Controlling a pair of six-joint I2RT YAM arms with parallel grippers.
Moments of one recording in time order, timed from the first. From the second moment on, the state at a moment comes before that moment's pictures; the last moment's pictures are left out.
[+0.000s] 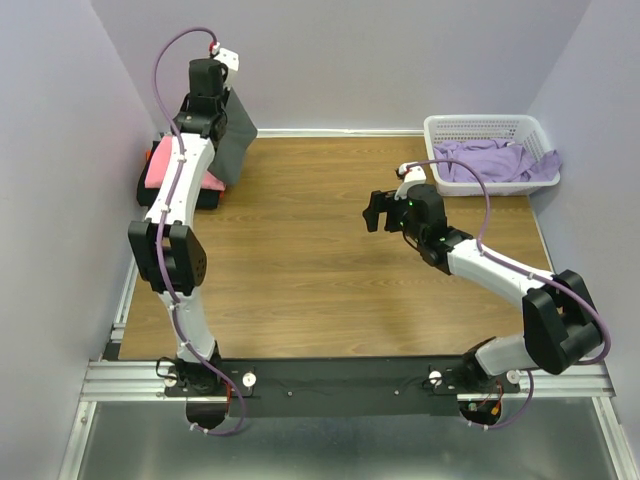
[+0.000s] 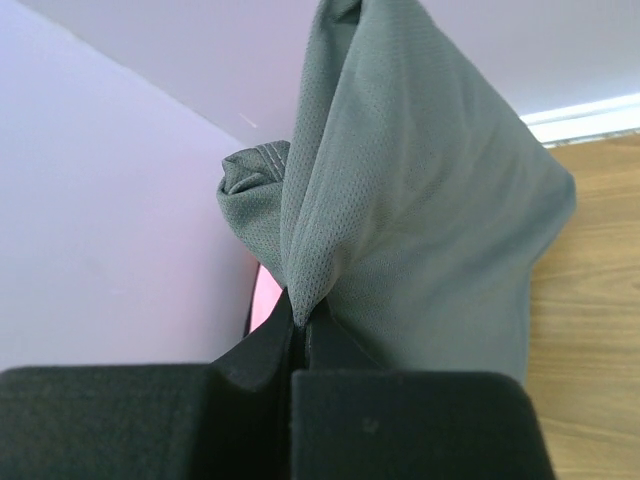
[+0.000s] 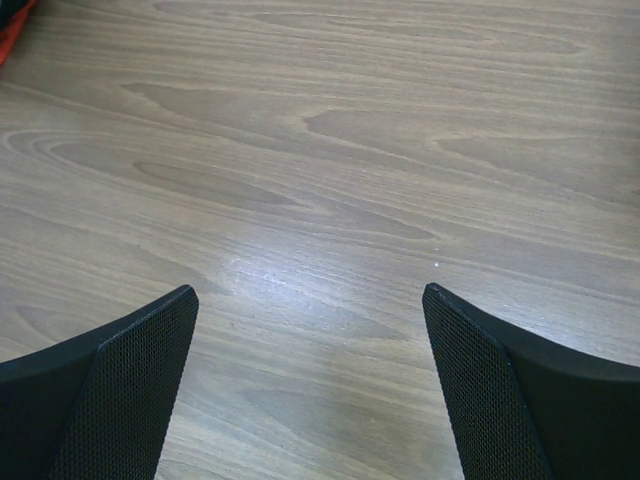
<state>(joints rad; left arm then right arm) -0.10 1.95 2.03 -0.46 -0.38 0.39 0.50 1.42 0.82 0.20 0.09 0.23</state>
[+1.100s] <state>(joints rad) 0.14 2.17 2.08 -0.46 -0.46 0.32 0.50 1.39 0.80 0.20 0.09 0.23</state>
